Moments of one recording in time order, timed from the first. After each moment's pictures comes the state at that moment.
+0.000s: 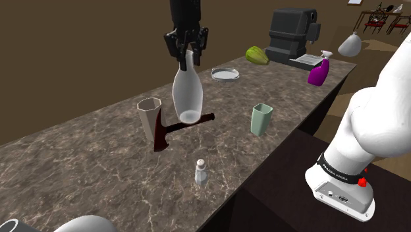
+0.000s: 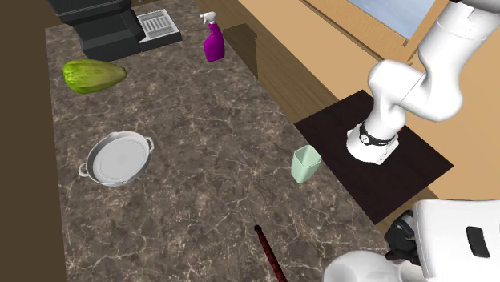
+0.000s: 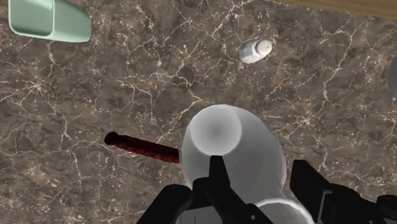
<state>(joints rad) 0.27 -0.04 0.27 -1.66 0.04 1.60 0.50</state>
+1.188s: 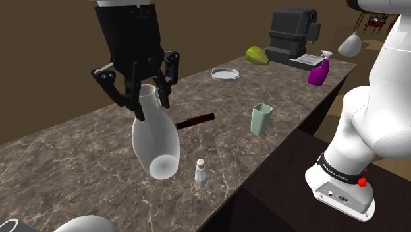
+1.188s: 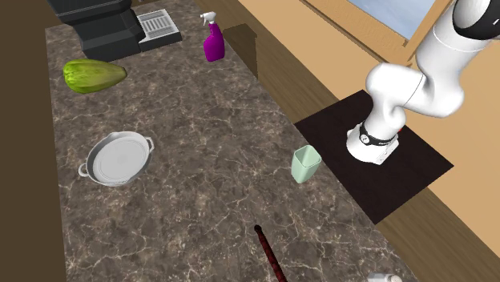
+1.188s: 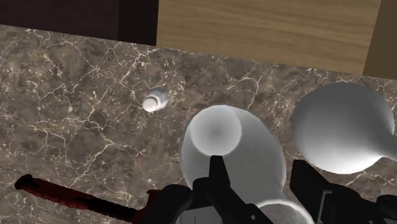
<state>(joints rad) 0.50 0.13 0.49 -1.48 -0.03 1.58 0.95</state>
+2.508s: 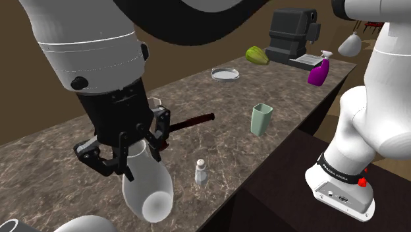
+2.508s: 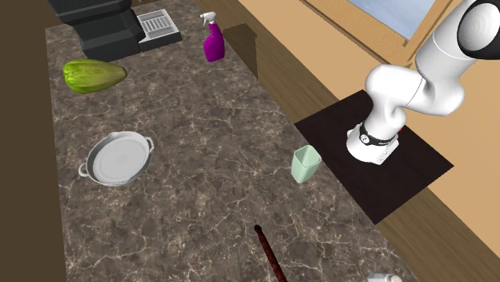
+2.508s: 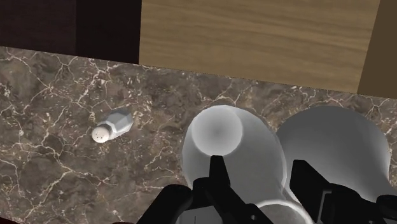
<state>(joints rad) 0.59 0.22 0.54 -1.56 -0.08 1.74 1.10</state>
